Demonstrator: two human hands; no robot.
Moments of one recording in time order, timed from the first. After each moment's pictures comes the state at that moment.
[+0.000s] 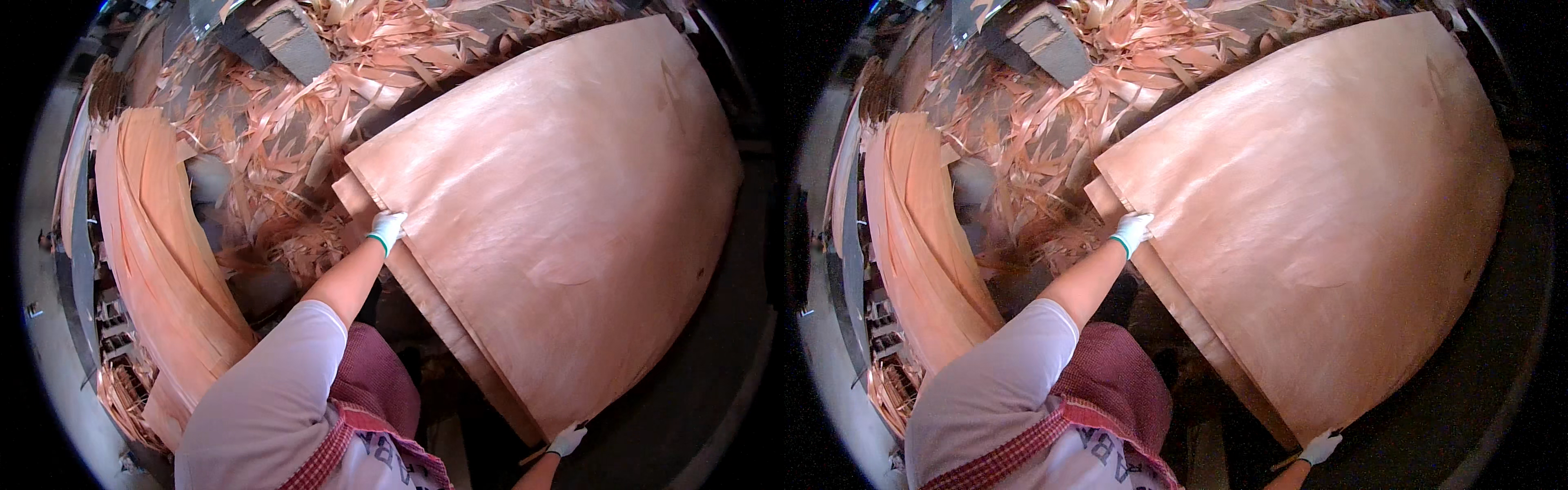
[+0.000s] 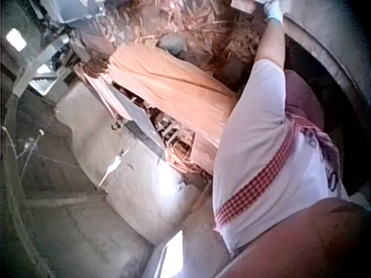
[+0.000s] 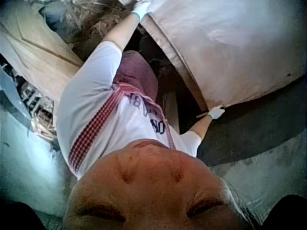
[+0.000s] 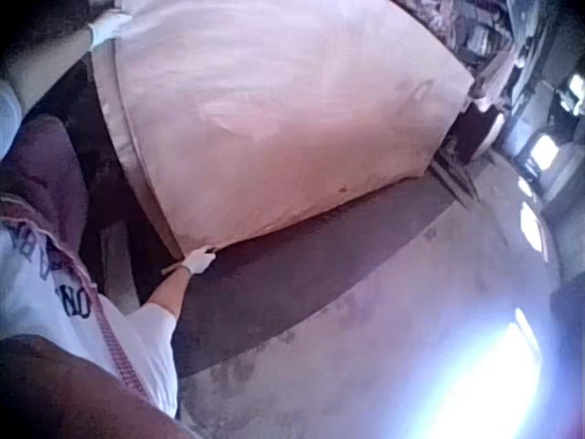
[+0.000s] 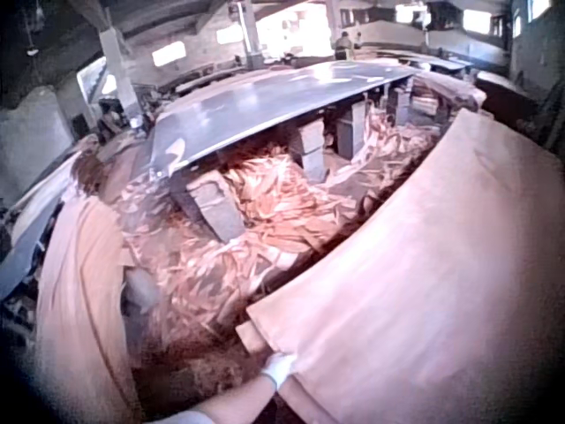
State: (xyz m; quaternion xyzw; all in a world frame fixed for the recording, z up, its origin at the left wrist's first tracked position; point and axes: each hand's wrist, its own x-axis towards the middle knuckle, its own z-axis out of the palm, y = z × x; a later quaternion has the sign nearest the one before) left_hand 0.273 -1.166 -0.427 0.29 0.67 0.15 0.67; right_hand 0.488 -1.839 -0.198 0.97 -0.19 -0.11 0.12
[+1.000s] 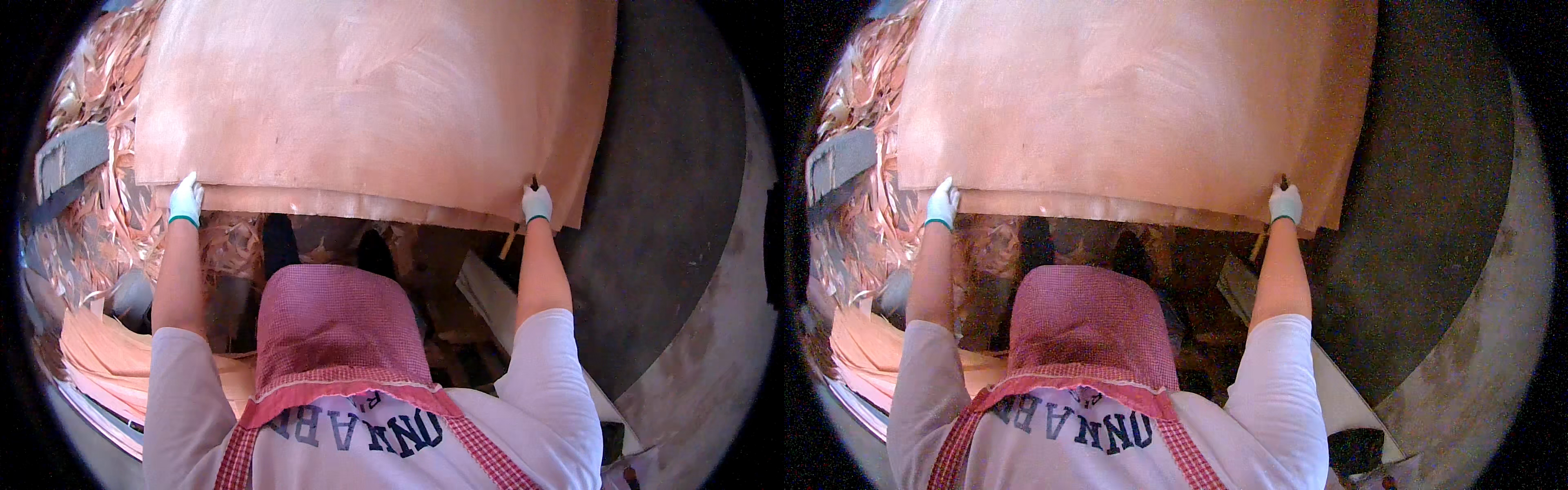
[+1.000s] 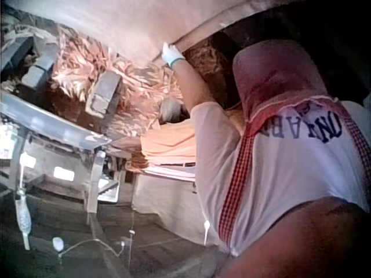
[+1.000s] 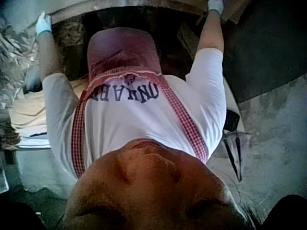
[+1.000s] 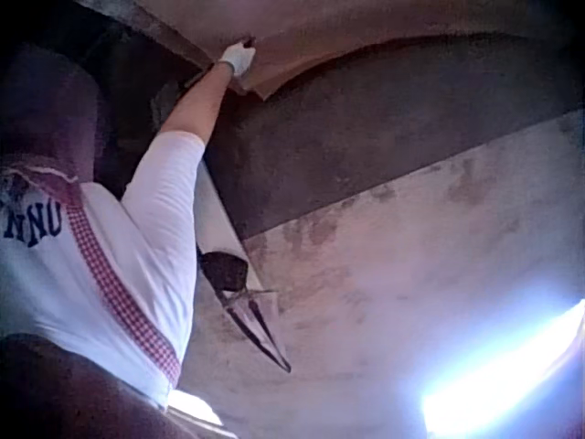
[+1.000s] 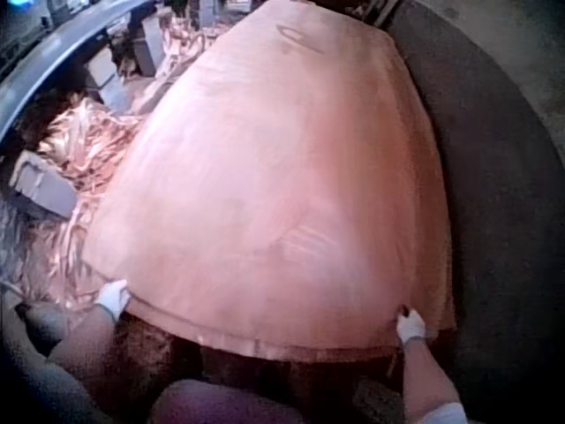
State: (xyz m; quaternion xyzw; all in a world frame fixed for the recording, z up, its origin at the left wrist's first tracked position) left_hand 0.235 -1.117 -0.460 0.44 0.63 0.03 0.64; right_hand 0.499 -1.877 -0.345 0.93 -0.27 -0.26 0.05
